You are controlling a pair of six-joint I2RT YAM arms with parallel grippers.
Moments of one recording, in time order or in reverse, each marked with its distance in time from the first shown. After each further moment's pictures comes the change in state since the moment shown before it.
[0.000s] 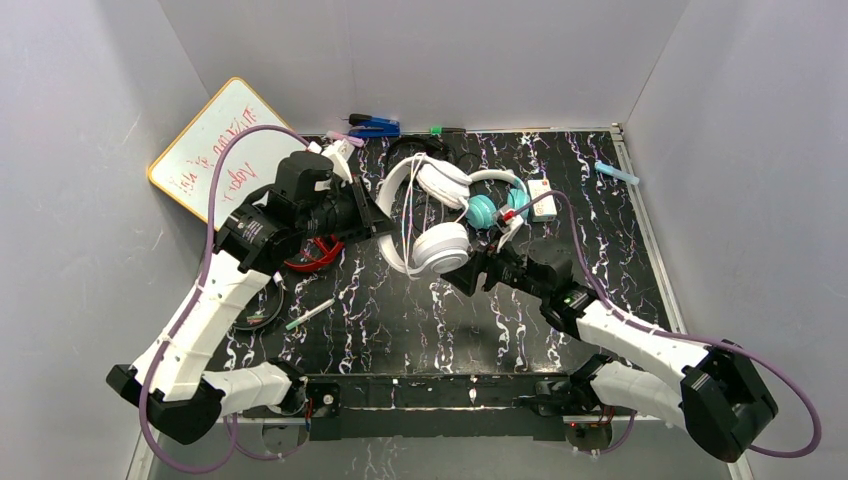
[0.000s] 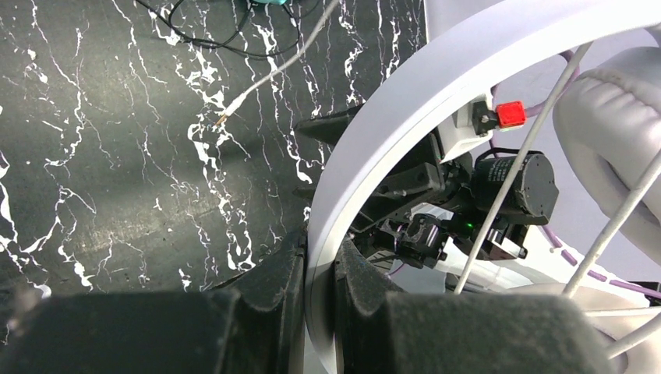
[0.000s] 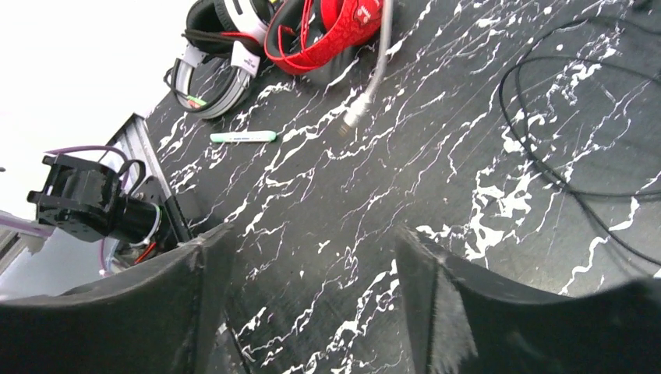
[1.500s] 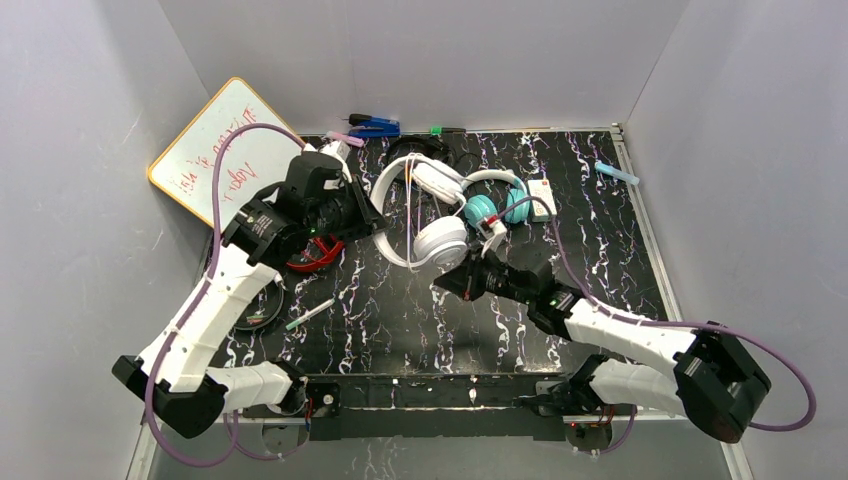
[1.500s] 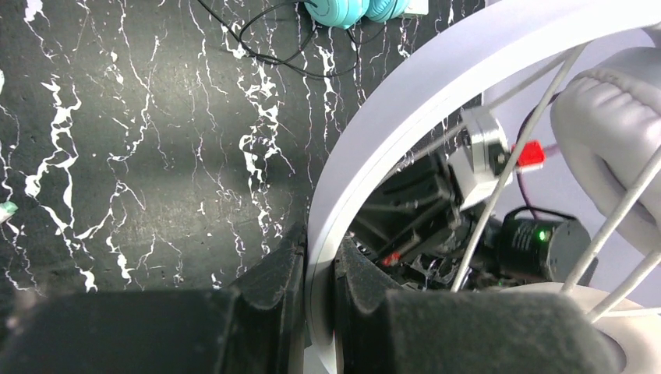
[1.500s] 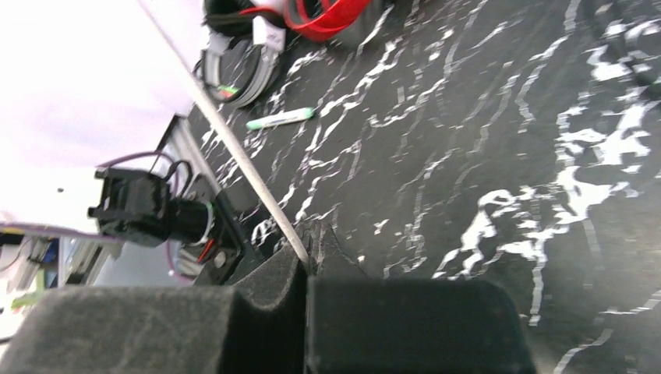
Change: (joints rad) left arm 0.000 0.039 0.012 -0.053 -0.155 -0.006; right arm 0.103 0.085 0.023 -0.010 0.088 0.216
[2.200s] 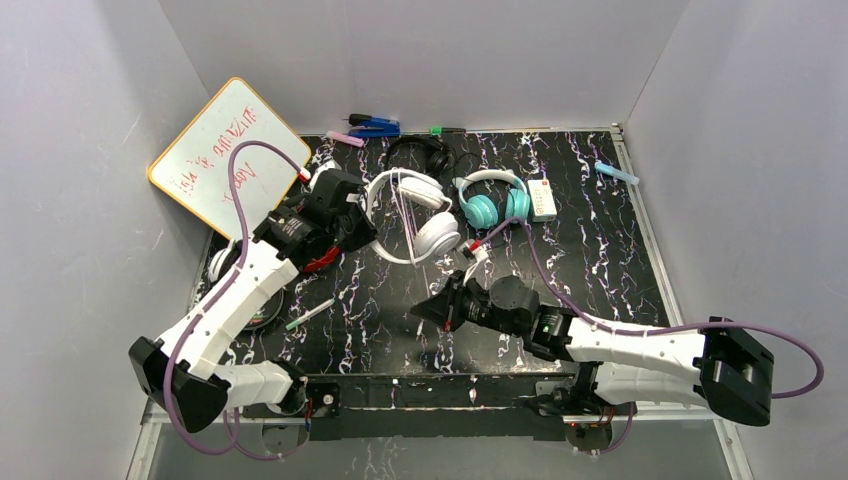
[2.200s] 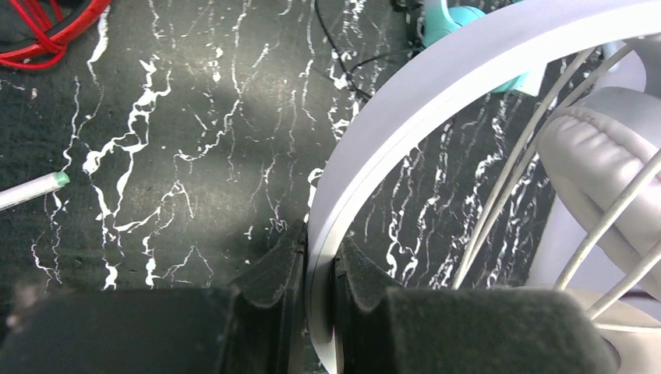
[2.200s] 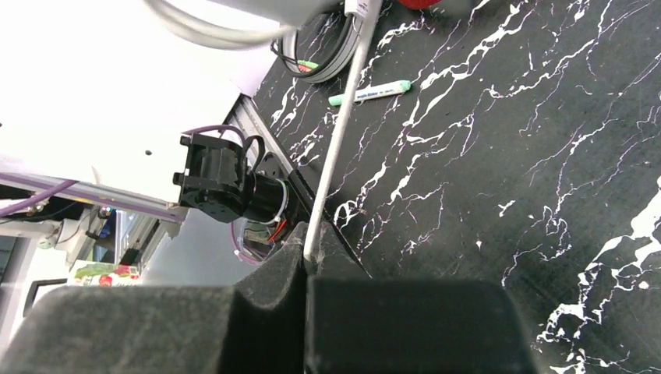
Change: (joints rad) left arm 0.001 0.023 -0.193 0.083 -0.233 -0.162; right arm 0.370 -0.060 0.004 0.016 0.258 0.127
